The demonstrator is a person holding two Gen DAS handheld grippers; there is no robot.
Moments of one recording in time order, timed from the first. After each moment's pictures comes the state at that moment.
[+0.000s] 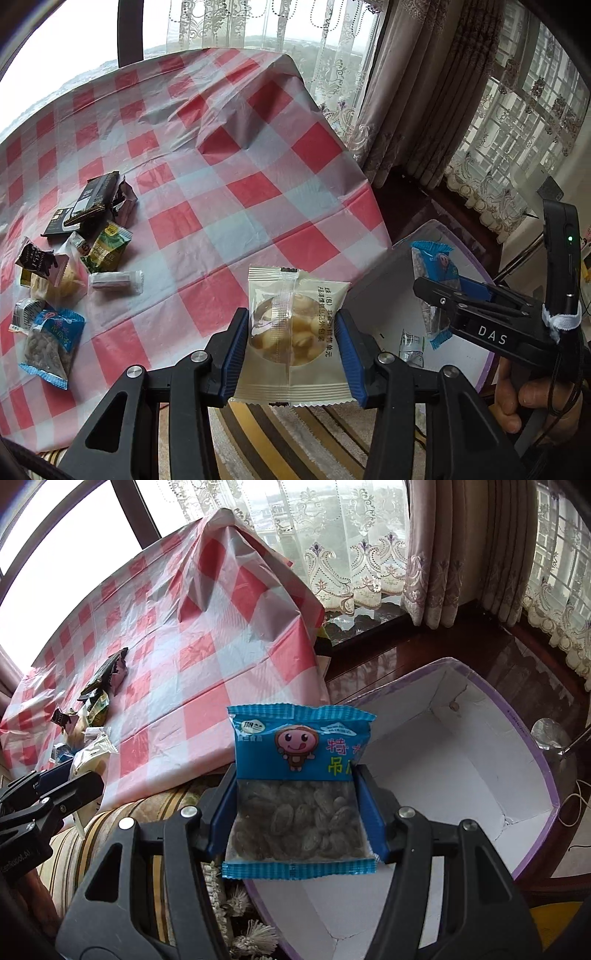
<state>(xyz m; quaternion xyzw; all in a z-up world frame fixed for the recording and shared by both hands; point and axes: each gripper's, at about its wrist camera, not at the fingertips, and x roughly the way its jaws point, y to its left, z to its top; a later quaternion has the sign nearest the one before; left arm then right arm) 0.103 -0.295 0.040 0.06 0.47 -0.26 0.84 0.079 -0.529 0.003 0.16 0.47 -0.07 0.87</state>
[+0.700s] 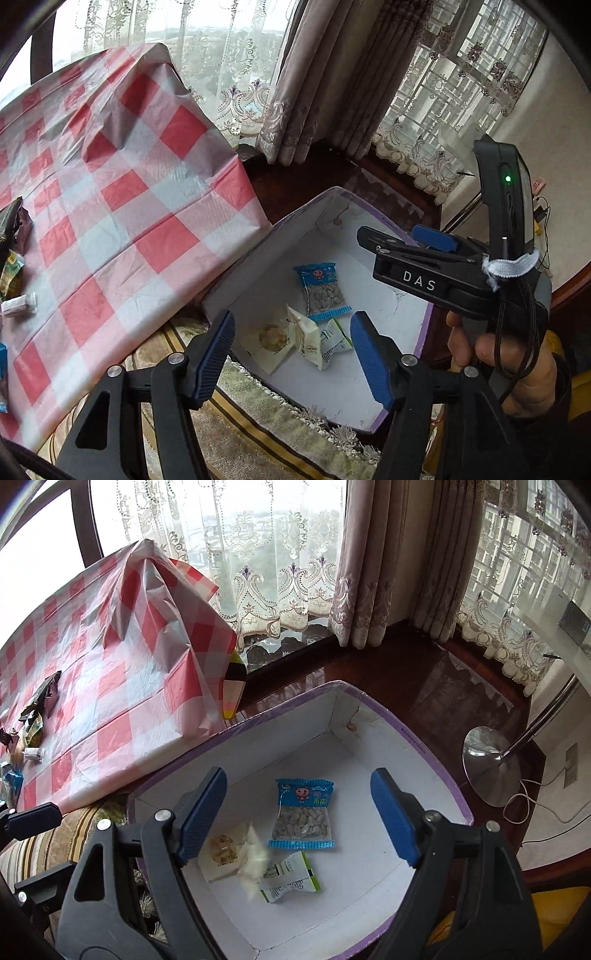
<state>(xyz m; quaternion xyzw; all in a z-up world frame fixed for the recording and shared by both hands) 0.064 -0.373 0.040 0.07 0.48 -0.38 0.78 0.066 -0.572 0.019 0.09 0.44 -0.18 0.87</state>
